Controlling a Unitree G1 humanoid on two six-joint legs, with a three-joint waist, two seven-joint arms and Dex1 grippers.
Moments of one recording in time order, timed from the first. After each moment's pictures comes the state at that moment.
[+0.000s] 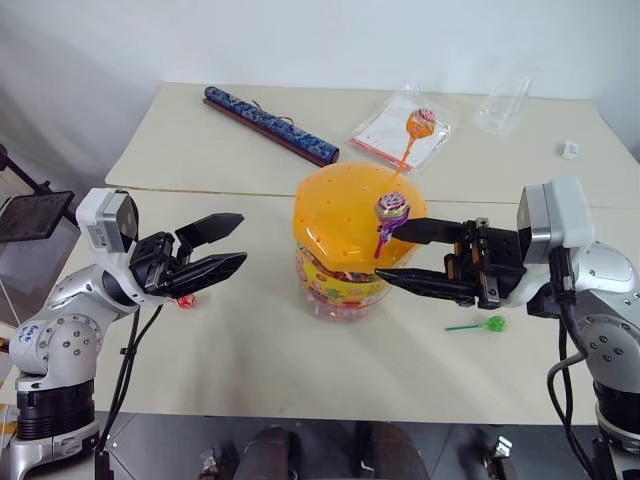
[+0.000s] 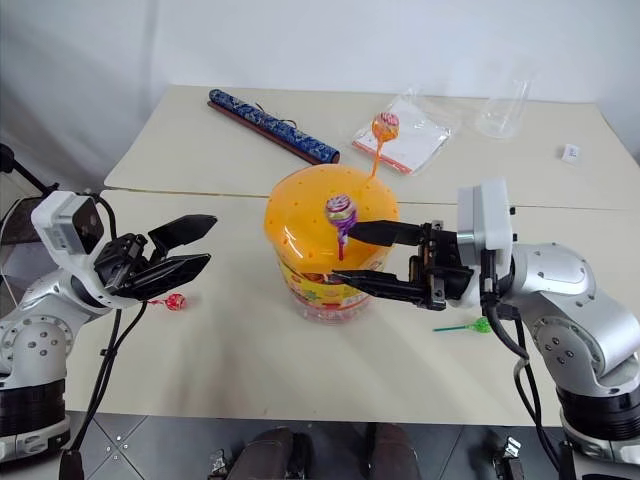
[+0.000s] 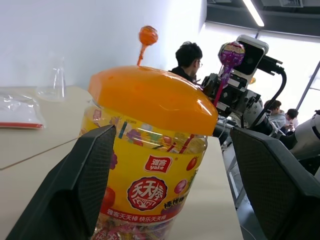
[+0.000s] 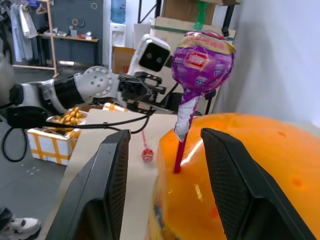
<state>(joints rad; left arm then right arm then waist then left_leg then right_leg) -0.32 0.63 0.35 -0.20 -1.00 0.62 -1.08 -0.43 -0.74 -0.11 -0.52 0.91 0.44 0.97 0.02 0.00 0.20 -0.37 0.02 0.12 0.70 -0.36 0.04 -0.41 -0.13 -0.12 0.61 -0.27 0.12</state>
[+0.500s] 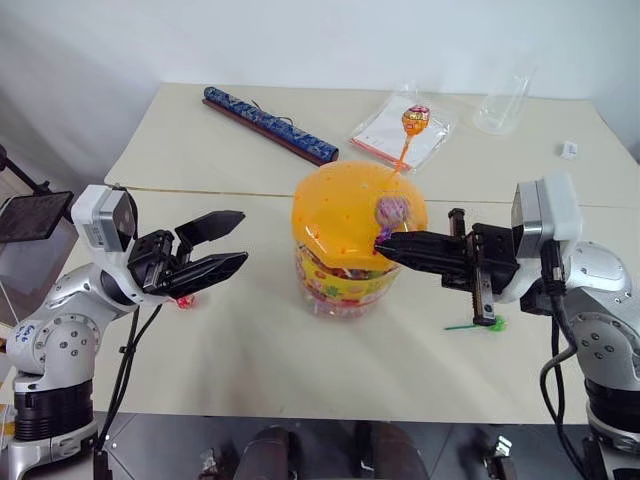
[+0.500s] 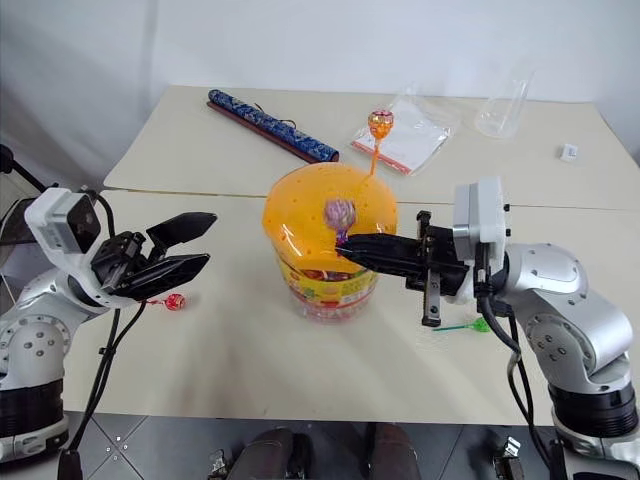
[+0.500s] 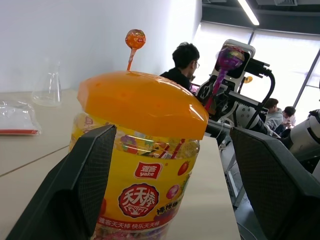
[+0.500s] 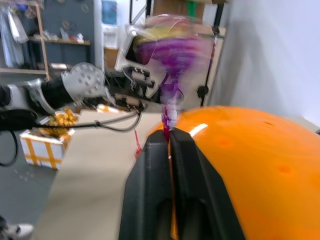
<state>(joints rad) -0.32 0.64 0.36 -0.22 -1.02 0.62 -1.07 -0.44 -0.69 -0.11 -0.51 0.90 0.46 0.96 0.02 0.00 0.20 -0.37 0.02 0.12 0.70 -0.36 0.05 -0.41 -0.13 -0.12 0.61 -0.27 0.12</state>
